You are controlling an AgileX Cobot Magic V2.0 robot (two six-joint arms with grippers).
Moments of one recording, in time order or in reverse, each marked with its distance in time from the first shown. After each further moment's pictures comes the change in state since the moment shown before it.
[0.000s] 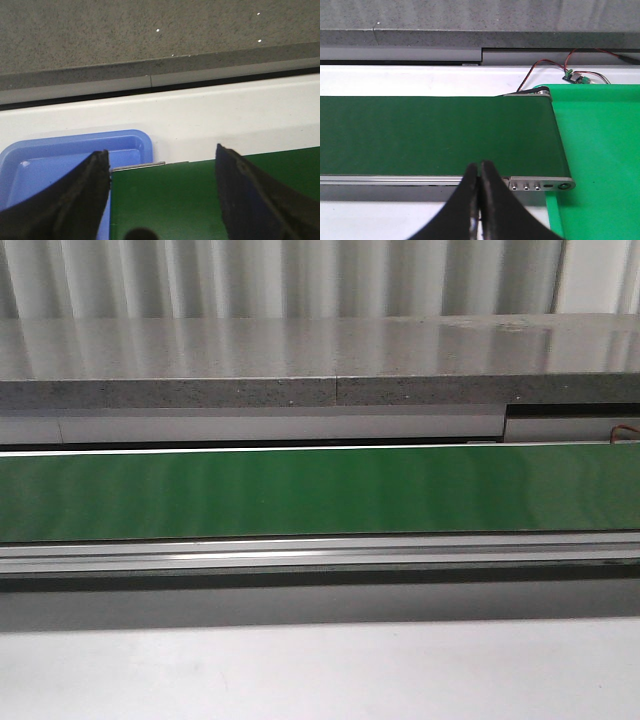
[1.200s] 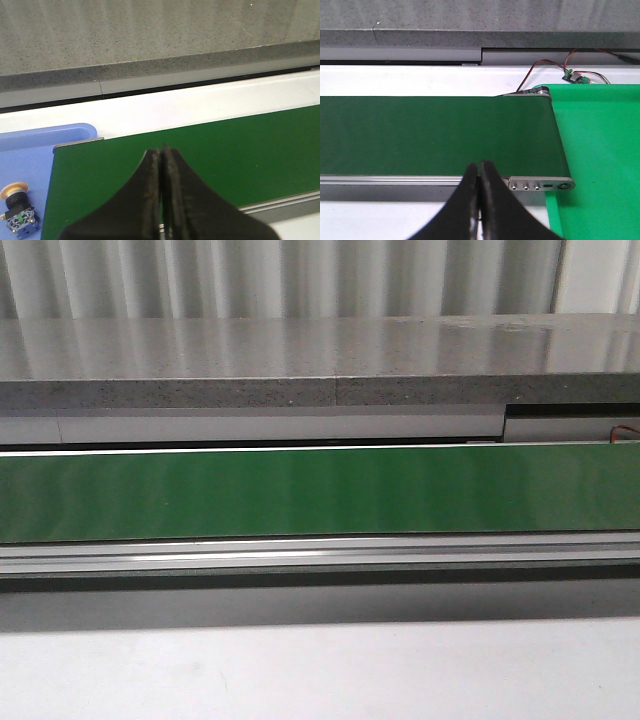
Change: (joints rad) left arm -0.107 -0.532 0.385 -0.069 -0.015 -0.032; right arm 0.000 0.000 0.000 0.000 0.000 0.000
